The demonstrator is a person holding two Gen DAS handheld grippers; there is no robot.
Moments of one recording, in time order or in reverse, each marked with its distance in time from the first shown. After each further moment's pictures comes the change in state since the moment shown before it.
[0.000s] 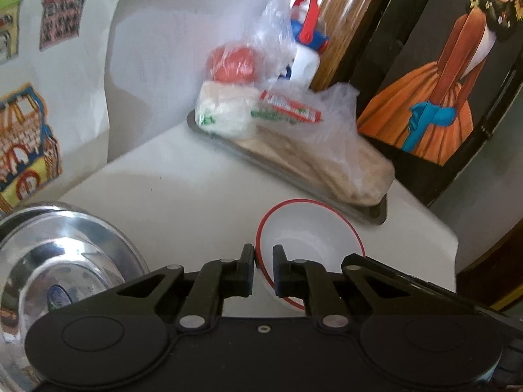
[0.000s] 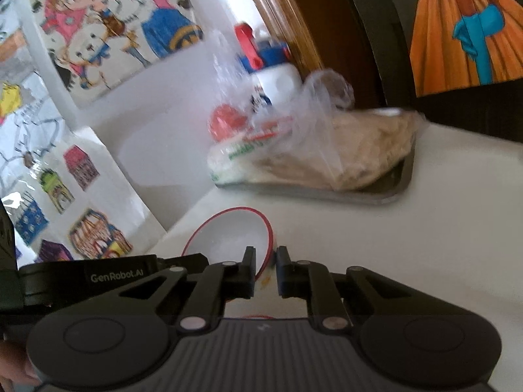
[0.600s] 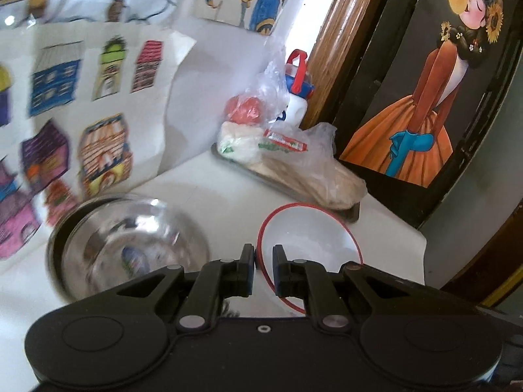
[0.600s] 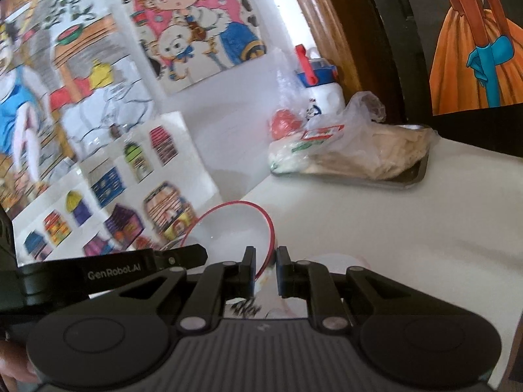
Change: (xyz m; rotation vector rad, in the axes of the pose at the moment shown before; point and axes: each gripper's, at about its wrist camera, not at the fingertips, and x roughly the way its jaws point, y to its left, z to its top) left arm -0.126 0.009 -0.054 0.008 -0.133 -0.001; right arm -0.092 0.072 -0.055 -0.077 -0.016 0.044
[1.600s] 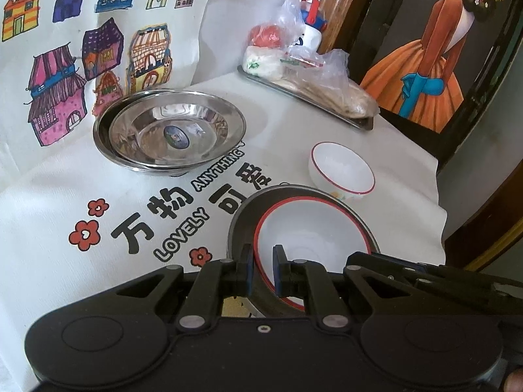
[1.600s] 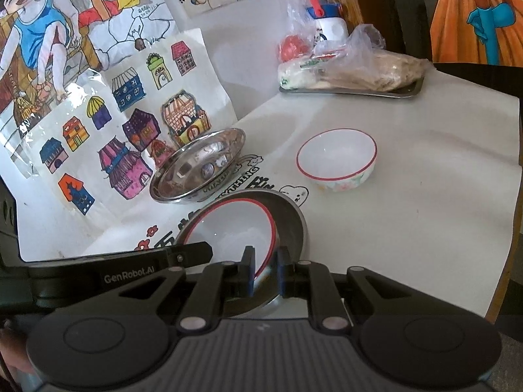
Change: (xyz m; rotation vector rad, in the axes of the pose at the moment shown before) left arm -0.039 0.017 -0.093 0.021 0.160 0.062; right arm -0.029 0.013 -0.072 -0.009 0.197 -0.008
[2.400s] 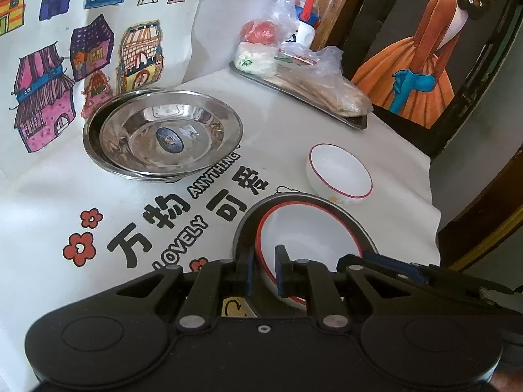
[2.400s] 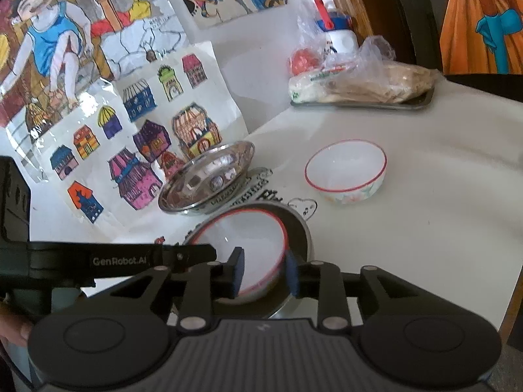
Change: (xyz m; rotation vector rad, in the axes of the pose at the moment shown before) left arm 0.004 0.011 0.012 0.009 0.027 -0.060; right arm -0.005 -0.003 -0.002 -0.024 -0.102 0.055
